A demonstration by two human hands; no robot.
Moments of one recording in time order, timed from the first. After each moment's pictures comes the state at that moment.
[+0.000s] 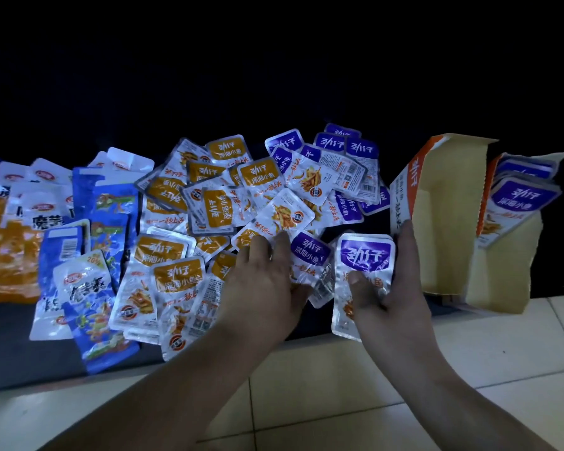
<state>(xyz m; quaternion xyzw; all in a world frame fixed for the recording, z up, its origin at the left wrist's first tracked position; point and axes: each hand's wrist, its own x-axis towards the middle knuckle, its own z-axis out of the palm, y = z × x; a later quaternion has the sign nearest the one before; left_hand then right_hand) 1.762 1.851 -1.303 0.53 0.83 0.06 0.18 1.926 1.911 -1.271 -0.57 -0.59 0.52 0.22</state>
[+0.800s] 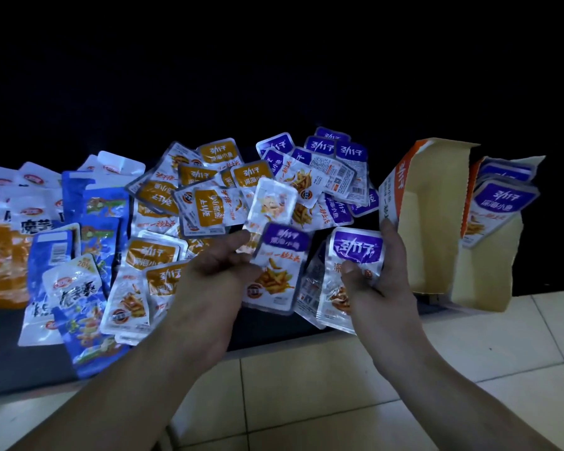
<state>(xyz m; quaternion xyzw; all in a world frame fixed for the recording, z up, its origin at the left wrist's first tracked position) 1.746 1.839 -1.268 0.04 0.64 0.60 0.48 1.925 1.922 -1.268 -0.57 -0.55 0.56 0.22</state>
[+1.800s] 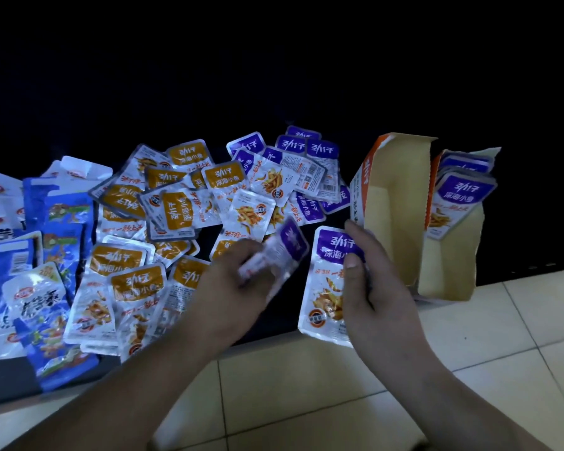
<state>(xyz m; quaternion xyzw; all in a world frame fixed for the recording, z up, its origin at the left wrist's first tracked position) 1.777 1.855 -1.284 0.33 0.76 0.41 0.39 1.959 1.924 -1.266 -0.52 -0.66 0.48 0.25</state>
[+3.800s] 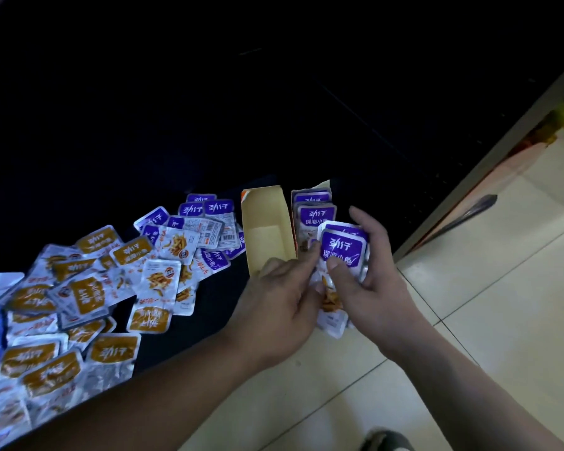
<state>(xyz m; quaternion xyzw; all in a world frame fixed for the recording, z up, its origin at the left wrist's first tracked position) 1.918 1.941 -1.237 0.69 0.59 0.30 0.29 2.083 1.975 -1.202 -0.47 -0.58 0.54 0.39</state>
